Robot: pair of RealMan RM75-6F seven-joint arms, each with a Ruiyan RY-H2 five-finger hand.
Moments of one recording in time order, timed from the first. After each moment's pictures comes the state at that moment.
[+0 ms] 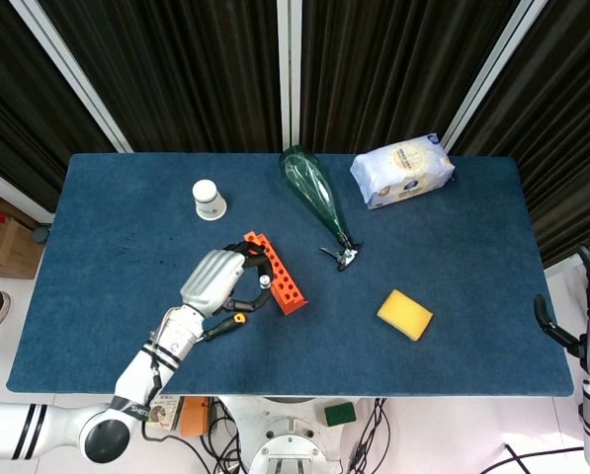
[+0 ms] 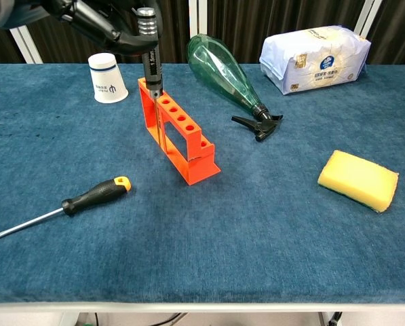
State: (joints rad) left arm -0.75 -1.34 -0.30 -2.18 0.89 1.15 0.37; right arm 0.11 -1.21 0.19 -1.46 -1.67 1.86 0.26
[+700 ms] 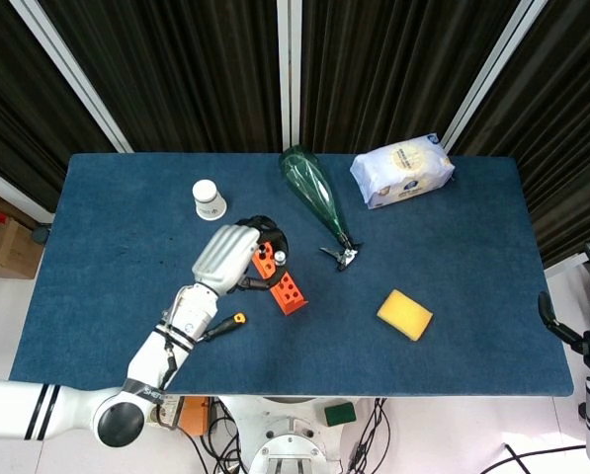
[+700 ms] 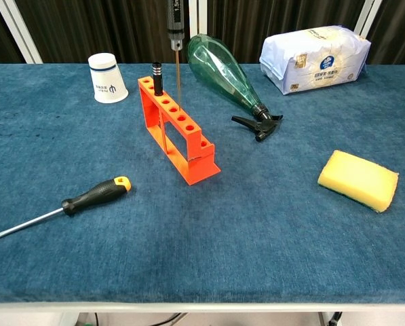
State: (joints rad) left arm -0.90 -1.32 -0.42 -2.20 0.70 1.19 0.45; right arm 0.11 -1.22 0.20 -1.44 -1.66 1.86 0.29
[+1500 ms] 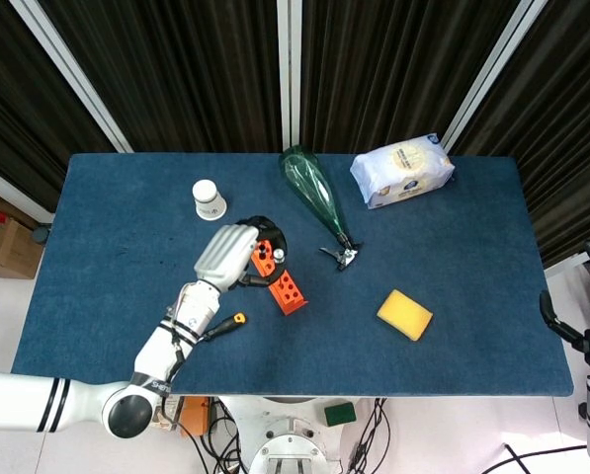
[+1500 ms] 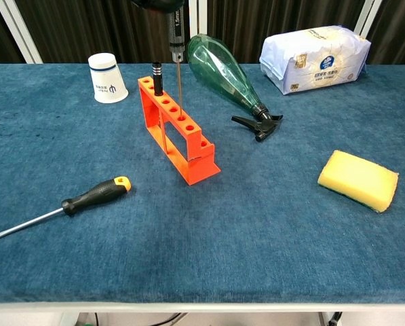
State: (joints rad) left arm -0.92 -1.35 -0.37 -2.12 0.71 1.19 0.38; right arm 0.11 -1.23 0.20 -1.42 -1.64 1.84 0.30
